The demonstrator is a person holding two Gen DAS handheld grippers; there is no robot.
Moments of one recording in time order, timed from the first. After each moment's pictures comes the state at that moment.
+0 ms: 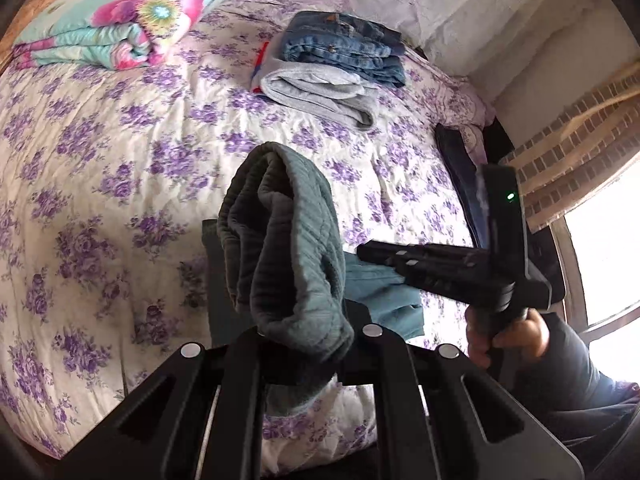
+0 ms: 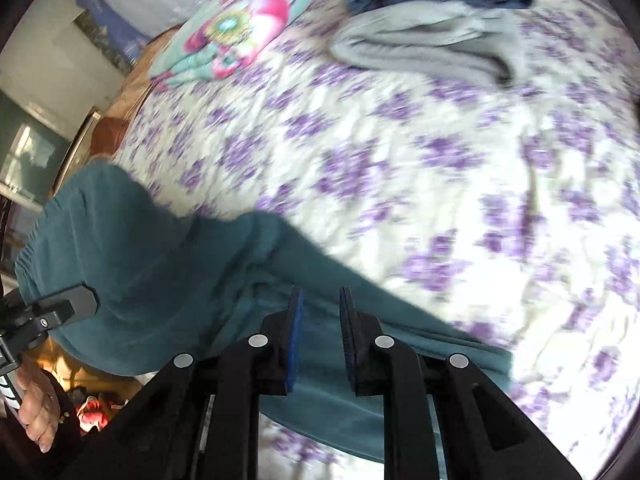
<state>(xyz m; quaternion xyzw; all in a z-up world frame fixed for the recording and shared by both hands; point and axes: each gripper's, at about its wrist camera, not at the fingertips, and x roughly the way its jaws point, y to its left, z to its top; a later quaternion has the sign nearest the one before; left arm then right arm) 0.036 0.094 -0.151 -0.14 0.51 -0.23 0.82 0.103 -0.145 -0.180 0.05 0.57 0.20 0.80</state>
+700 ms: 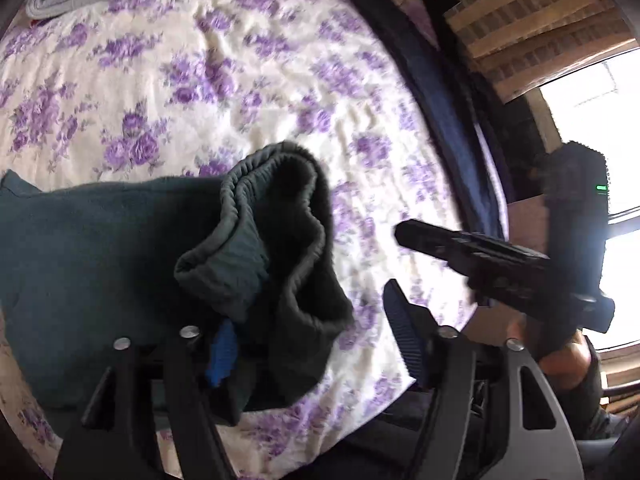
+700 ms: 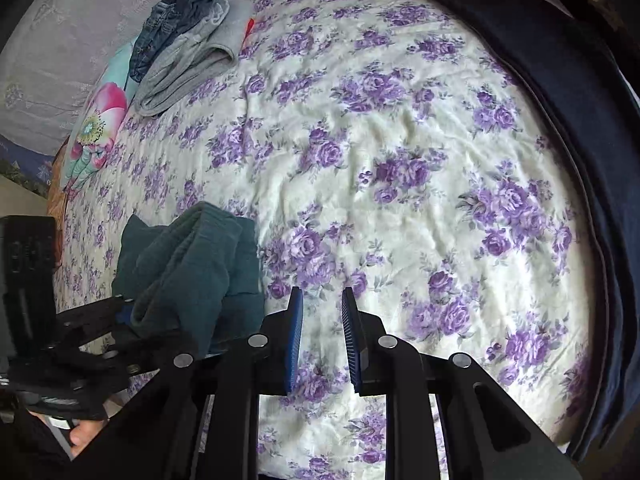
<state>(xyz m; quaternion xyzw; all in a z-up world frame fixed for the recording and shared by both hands) 0.046 -0.109 -0.223 -0.05 0.61 -0.38 0.69 0.004 -0.322 -0.220 0.20 0.58 0.03 0.79</state>
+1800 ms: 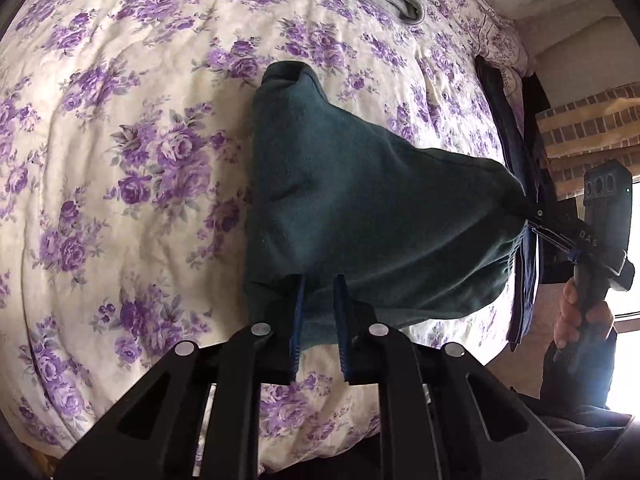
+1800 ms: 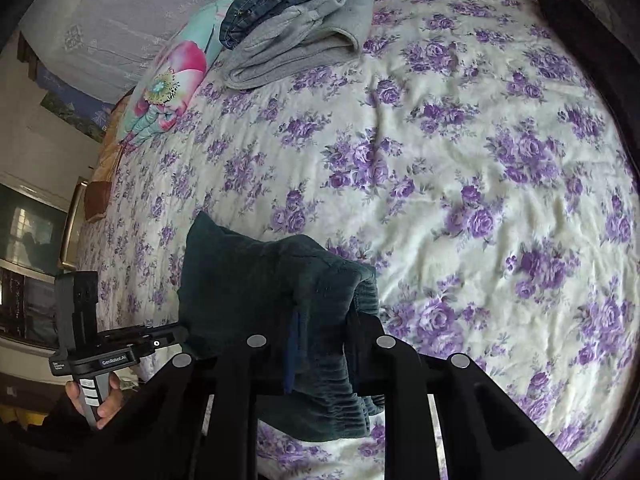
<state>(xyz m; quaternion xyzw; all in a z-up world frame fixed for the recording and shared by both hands) 0.034 0.068 -0.269 -0.16 0.63 -0.21 0.73 0.066 -0.264 -0.201 0.15 0.58 0.16 0.78</state>
